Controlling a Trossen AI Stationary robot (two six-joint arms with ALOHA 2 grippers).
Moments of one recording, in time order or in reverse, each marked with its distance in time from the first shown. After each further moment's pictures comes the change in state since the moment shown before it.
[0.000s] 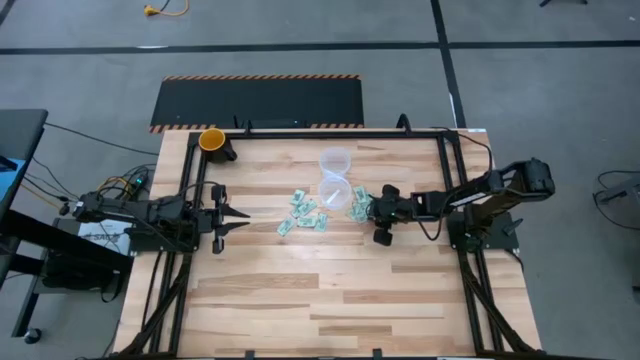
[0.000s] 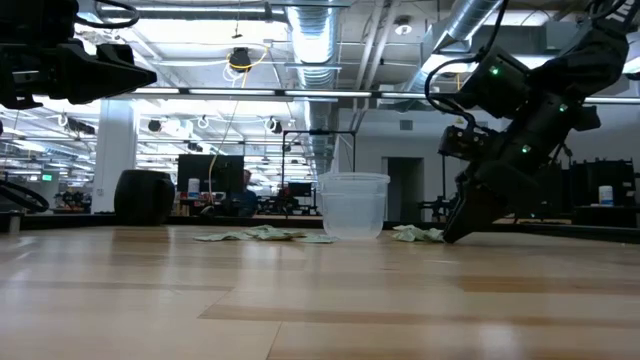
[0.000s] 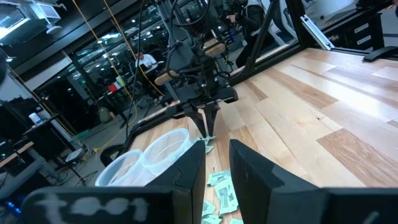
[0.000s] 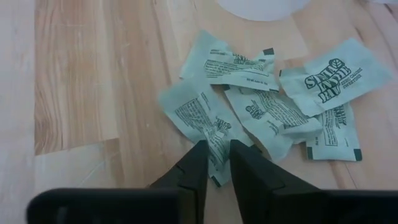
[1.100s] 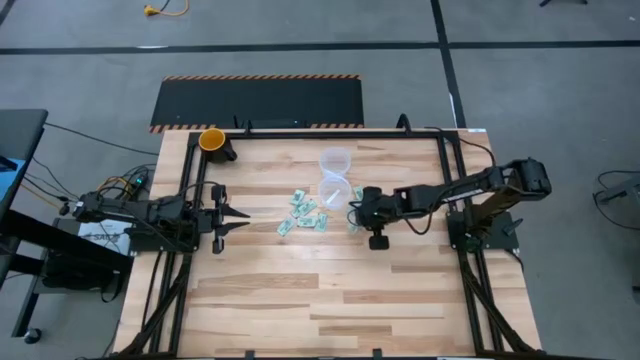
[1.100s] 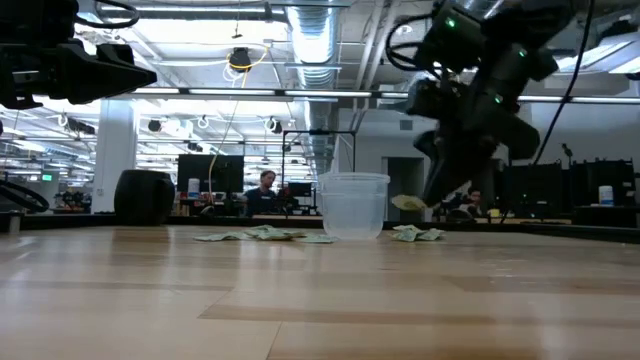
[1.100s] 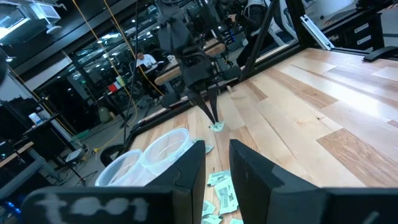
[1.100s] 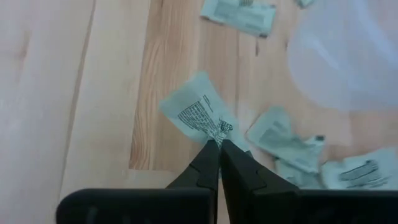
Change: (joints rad) left arm 0.000 0.000 0.000 0.000 0.000 0.000; right arm 0.061 0.007 0.360 -0.418 -0.105 -0.230
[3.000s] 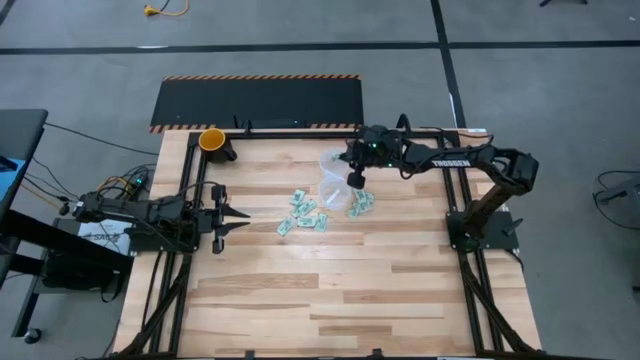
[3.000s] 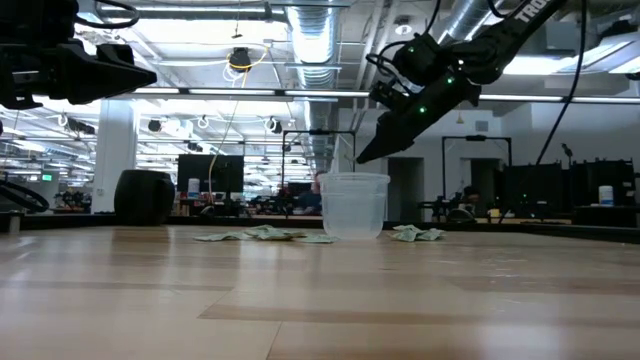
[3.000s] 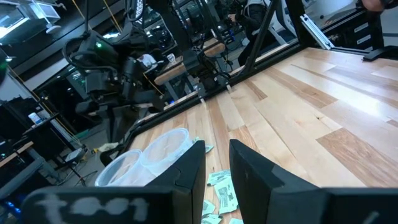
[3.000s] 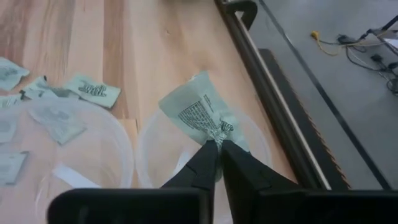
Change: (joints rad) left arm 0.000 0.002 0.000 0.000 0.000 0.000; right arm -0.477 0.094 0.134 0.389 -0.107 -0.215
